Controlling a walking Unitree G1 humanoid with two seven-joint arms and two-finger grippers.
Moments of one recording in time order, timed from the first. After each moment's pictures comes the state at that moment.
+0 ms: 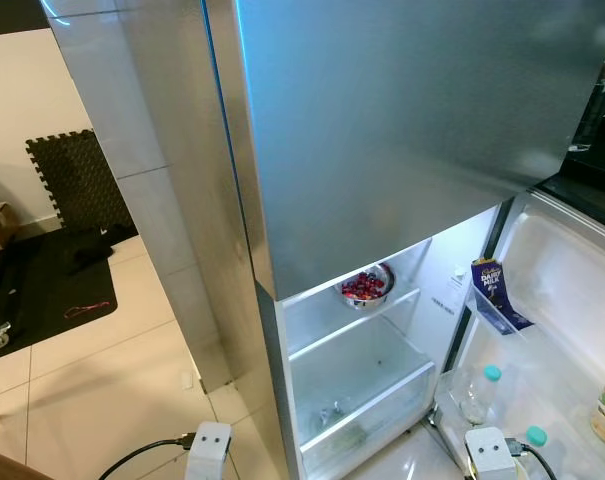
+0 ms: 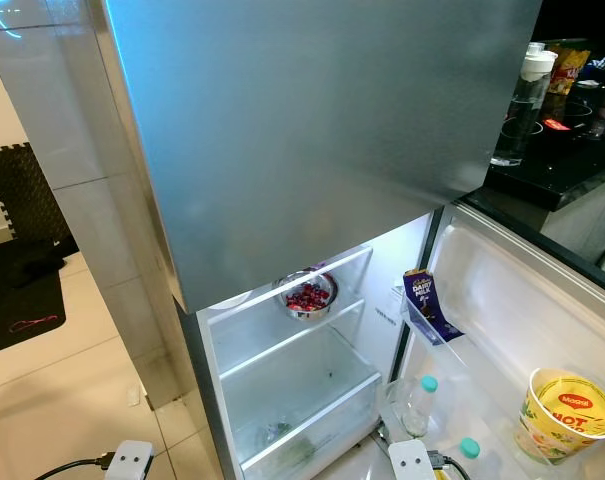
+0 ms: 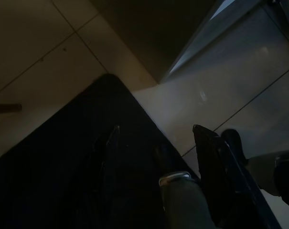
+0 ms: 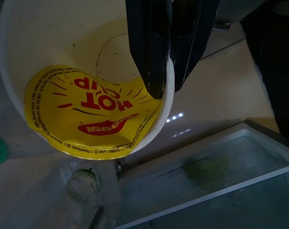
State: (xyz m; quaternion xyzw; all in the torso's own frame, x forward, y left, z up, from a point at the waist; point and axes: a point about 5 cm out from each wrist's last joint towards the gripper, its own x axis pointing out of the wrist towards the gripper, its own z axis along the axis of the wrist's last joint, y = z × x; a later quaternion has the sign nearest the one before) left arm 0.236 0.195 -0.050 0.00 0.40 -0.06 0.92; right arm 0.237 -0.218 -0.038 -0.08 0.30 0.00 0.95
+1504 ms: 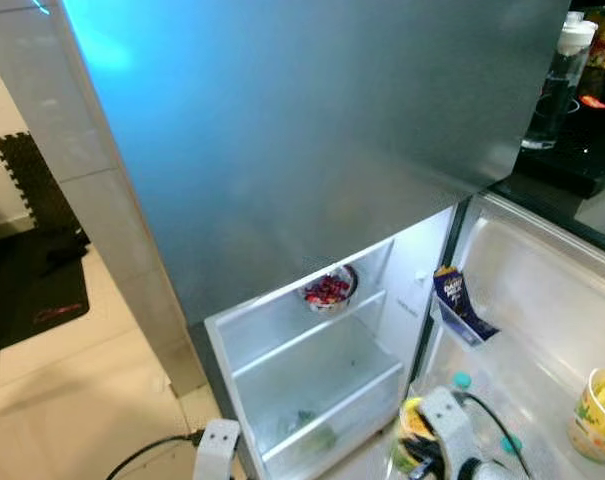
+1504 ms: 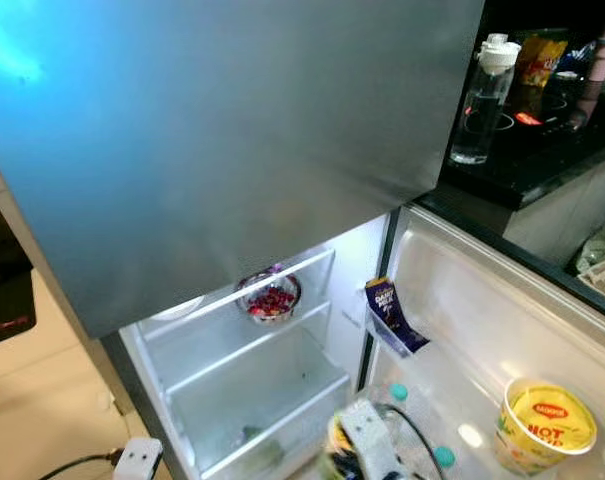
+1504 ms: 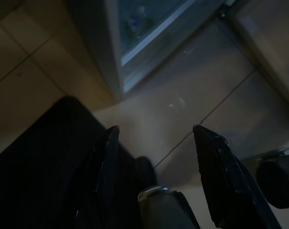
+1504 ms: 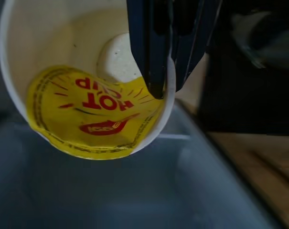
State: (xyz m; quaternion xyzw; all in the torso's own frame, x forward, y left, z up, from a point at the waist) left arm 0.240 0.183 -0.046 -0.01 0.37 -0.10 0.92; right arm 0.274 -0.163 0.030 -0.09 0.21 0.37 0.90
